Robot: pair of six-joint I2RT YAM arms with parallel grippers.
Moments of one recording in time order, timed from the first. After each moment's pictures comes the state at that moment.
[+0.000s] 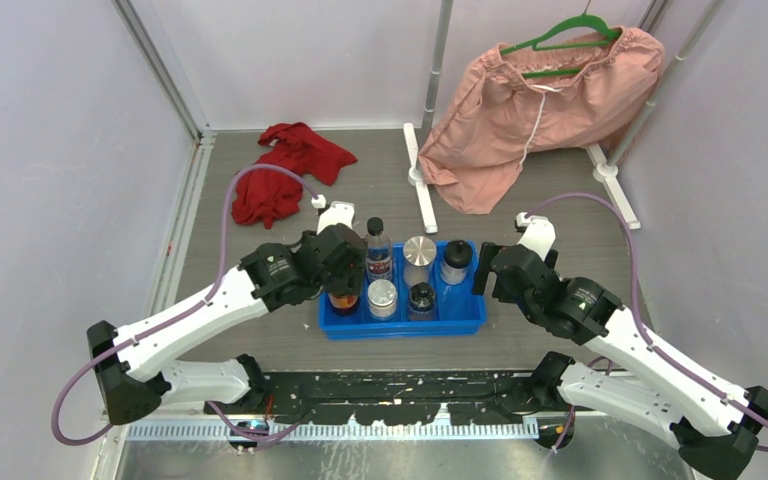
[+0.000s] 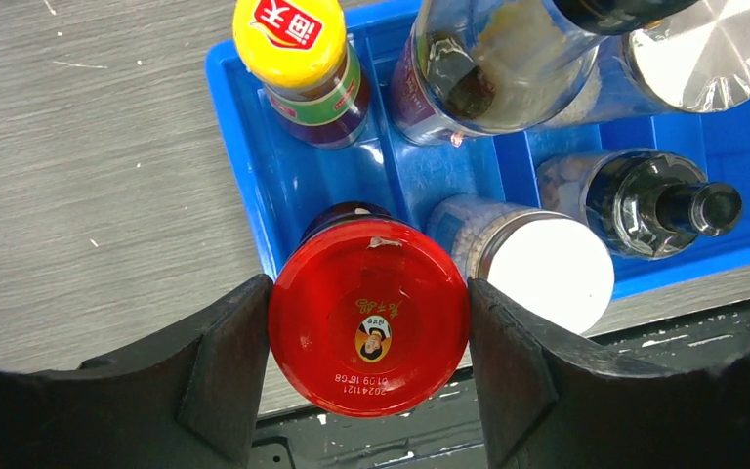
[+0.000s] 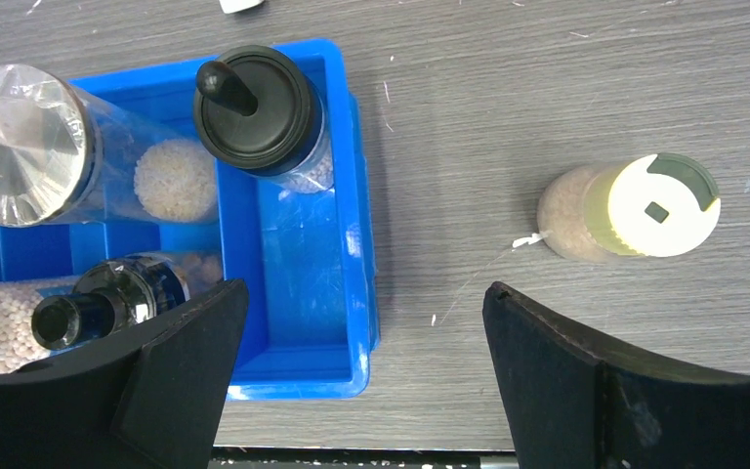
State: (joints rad) left arm -0.99 1.16 1.17 -0.95 -0.45 -0.66; right arm 0.83 0.77 0.84 -0.90 0.56 0.74
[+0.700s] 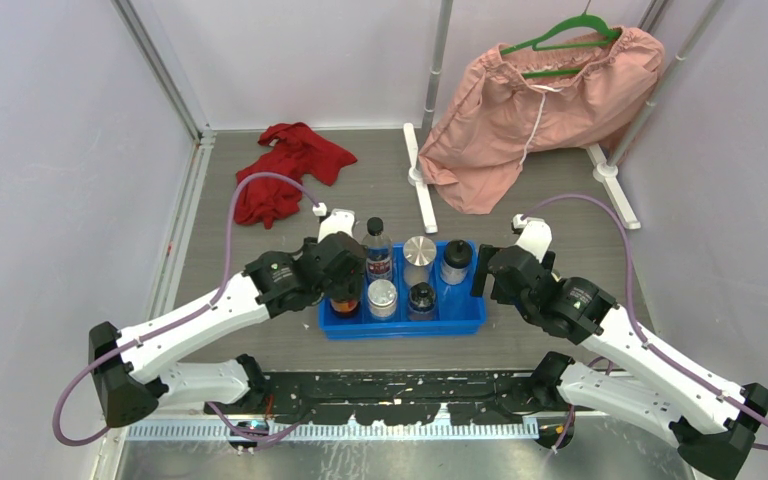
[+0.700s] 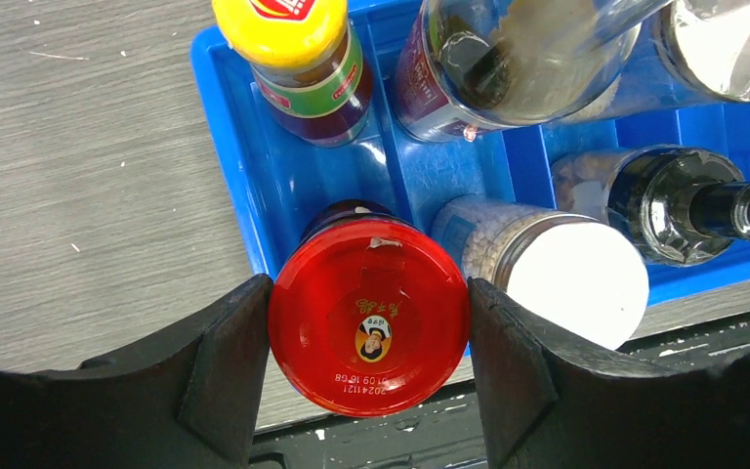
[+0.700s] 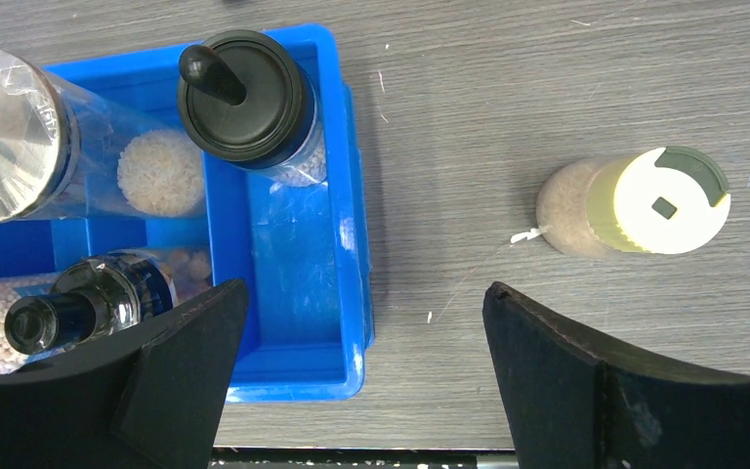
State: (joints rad) left arm -0.99 1.14 1.07 -0.86 -0.45 -0.66; right arm 0.83 0.79 0.82 -0.89 0.56 0.74
